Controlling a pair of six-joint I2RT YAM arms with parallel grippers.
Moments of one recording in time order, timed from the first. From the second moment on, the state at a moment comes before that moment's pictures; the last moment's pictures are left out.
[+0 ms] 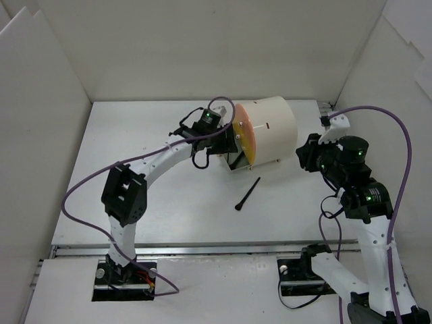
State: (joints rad) left arm -0.62 2.00 1.74 -0.47 0.19 -0.67; right arm 0.17 0.85 1.20 -0.72 -0.11 0.11
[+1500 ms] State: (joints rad) left arm -1.07 2.16 1.65 -0.53 -0.21 -0.17; right arm 0.17 0.67 1.18 -0.77 0.04 0.10
